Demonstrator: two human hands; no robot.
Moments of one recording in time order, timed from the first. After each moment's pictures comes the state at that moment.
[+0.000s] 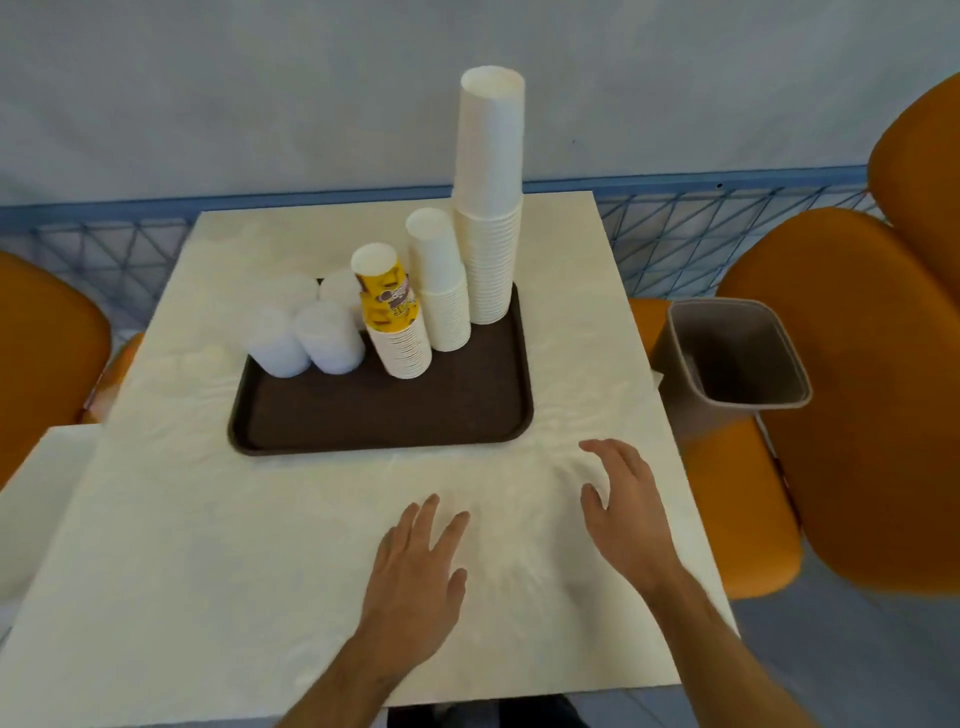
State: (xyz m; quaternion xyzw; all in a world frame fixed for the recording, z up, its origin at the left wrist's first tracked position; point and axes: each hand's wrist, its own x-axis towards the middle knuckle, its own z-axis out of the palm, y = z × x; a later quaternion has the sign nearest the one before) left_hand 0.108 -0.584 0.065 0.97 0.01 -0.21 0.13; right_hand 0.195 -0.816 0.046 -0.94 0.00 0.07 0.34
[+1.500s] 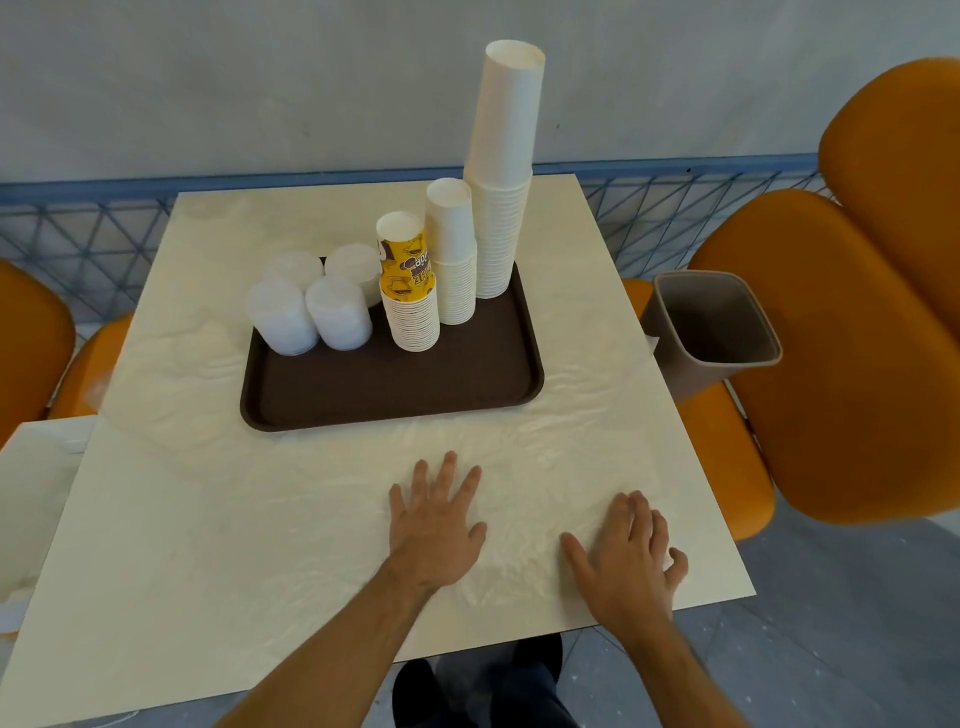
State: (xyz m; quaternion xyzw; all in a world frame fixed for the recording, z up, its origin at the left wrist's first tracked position) left_hand 0.121 -0.549 0.030 0.96 -0.04 -0.28 0.08; right_hand 0.080 -0.769 0.021 -0.96 0.17 0.18 0.13
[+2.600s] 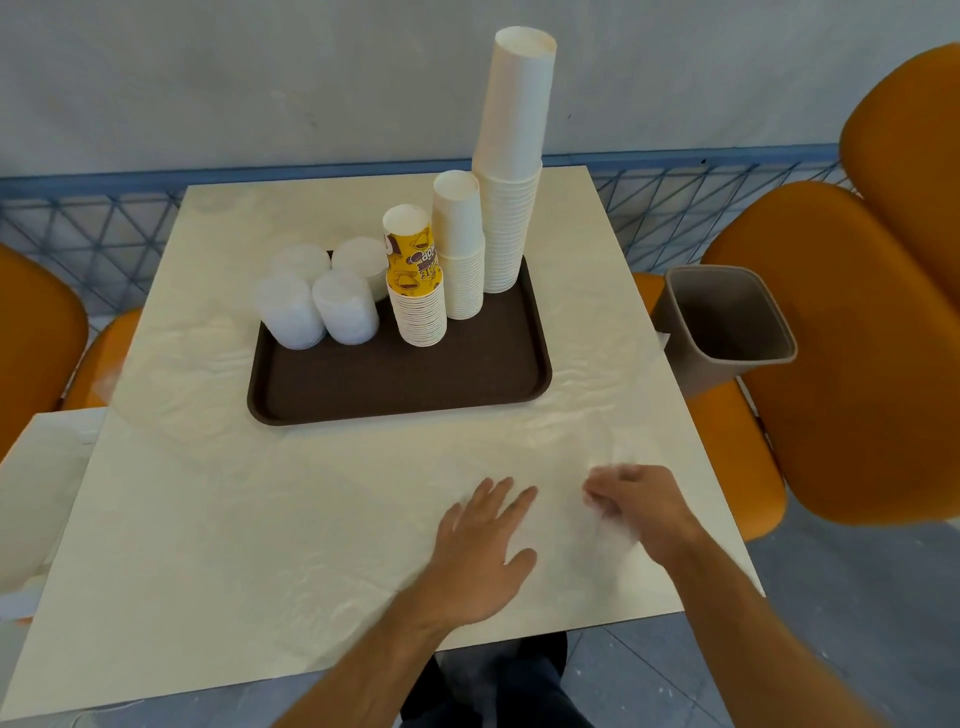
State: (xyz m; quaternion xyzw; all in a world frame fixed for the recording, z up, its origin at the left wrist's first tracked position) left_hand 0.093 -0.575 0.063 0.91 -0.10 -0.29 0.26; right_hand 0.152 -0.791 0.061 -0.74 0.28 0.20 0.57
